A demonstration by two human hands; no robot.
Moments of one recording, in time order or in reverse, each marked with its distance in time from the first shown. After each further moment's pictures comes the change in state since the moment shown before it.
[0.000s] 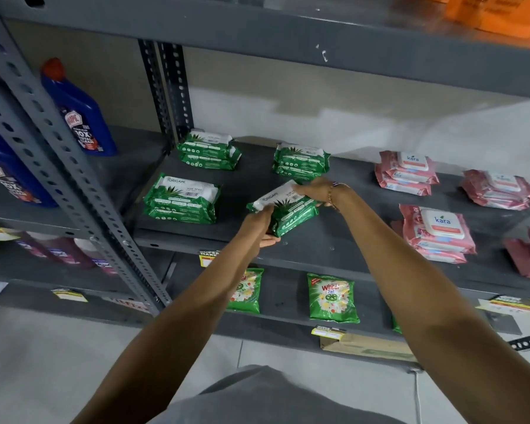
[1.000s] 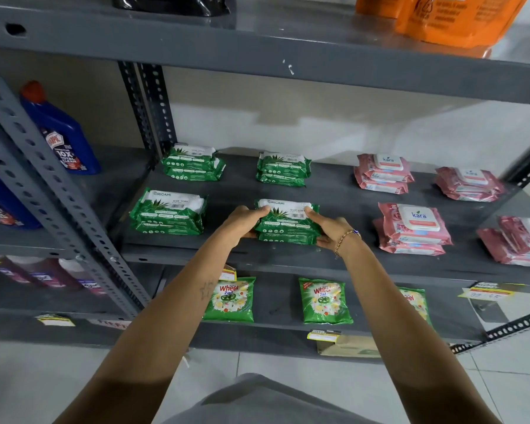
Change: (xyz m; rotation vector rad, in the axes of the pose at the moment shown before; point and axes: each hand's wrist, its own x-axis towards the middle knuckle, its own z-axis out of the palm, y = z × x) left_hand 0.035 0.017 -0.014 0.413 -0.073 0.175; right_hand -0.023 0.077 0.049 0.985 0.272 0.210
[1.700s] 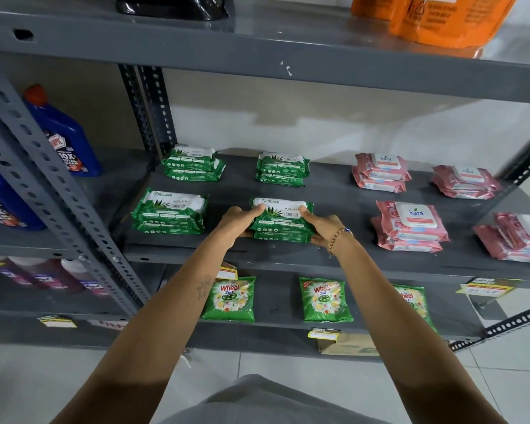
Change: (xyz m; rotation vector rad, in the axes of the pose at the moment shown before) left_hand 0.001 -0.009 -0.007 0.083 0.048 0.043; right_hand -0.008 0.000 0.010 -0.026 -0.025 -0.036
